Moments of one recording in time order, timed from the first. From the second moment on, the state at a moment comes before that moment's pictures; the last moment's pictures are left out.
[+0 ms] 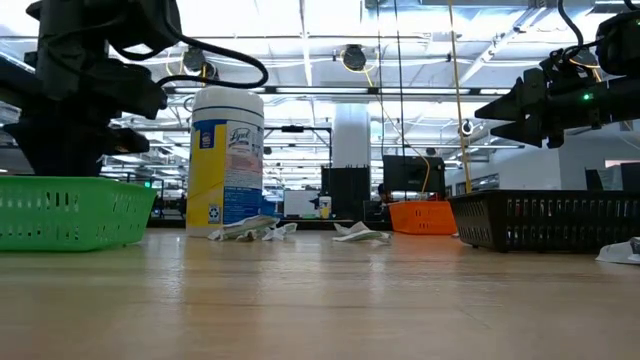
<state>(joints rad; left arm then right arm) -0.24 1.35 0.74 -0.81 0.11 -0.15 -0.57 0.06 0.01 0.08 0.16 0.17</state>
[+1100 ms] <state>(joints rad) -0.21 1.63 1.25 -1.08 0.14 -0.13 -0.57 0.06 0.01 0.08 0.16 0.17</state>
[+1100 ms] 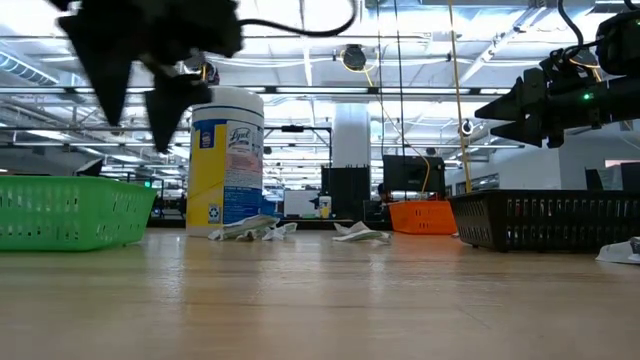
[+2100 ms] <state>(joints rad) -0.06 2.19 1.90 -1.10 0.13 0.38 -0.57 0.06 0.01 0.08 0.16 0.17</state>
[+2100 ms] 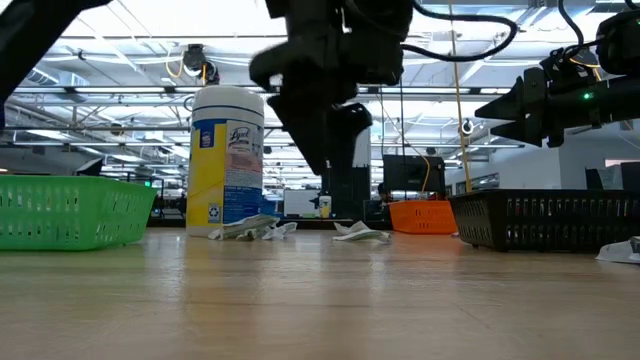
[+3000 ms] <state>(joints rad) 0.06 2.35 1.93 -0.92 -0.02 0.73 -0.57 0.06 0.01 0.08 0.16 0.17</state>
